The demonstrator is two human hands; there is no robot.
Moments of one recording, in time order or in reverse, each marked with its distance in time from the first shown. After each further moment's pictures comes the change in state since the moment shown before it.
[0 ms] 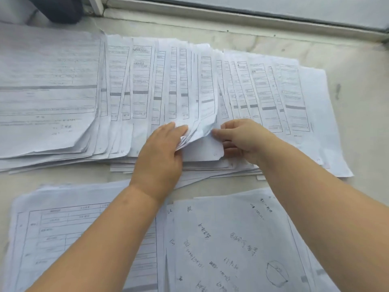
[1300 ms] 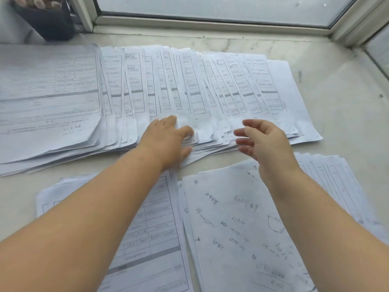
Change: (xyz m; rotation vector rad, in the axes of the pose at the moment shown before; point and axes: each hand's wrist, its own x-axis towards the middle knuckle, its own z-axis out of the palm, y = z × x) left_hand 0.012 0.000 -0.024 0.634 -0.436 0.237; right_hand -0.109 0.041 0.027 0.349 0.598 -0.236
